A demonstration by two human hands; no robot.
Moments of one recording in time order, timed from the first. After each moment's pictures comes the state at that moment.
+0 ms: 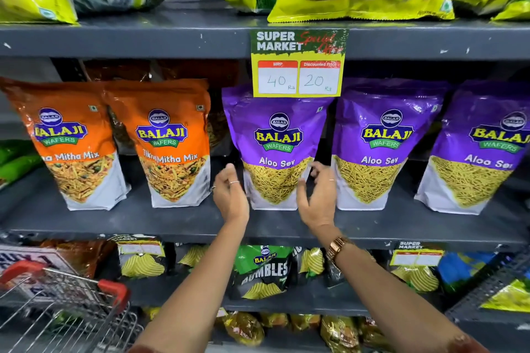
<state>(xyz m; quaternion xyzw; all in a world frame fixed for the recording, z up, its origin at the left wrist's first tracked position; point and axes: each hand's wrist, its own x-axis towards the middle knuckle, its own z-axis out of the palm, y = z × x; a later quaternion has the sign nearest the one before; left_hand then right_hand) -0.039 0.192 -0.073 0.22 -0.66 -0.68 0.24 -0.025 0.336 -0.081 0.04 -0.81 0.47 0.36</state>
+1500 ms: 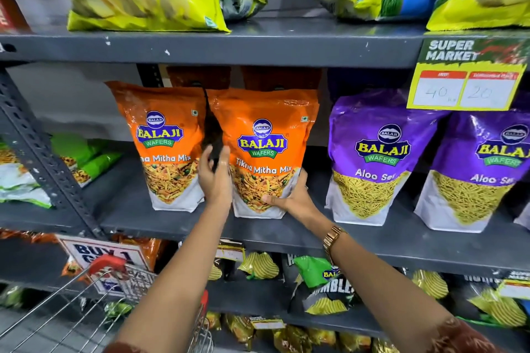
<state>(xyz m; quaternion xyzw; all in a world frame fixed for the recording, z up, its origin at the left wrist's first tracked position) -0.058 -0.011 -0.029 0.17 -0.60 -0.73 0.27 -0.067 0.145 -0.080 0.08 -0.75 0.65 -0.01</state>
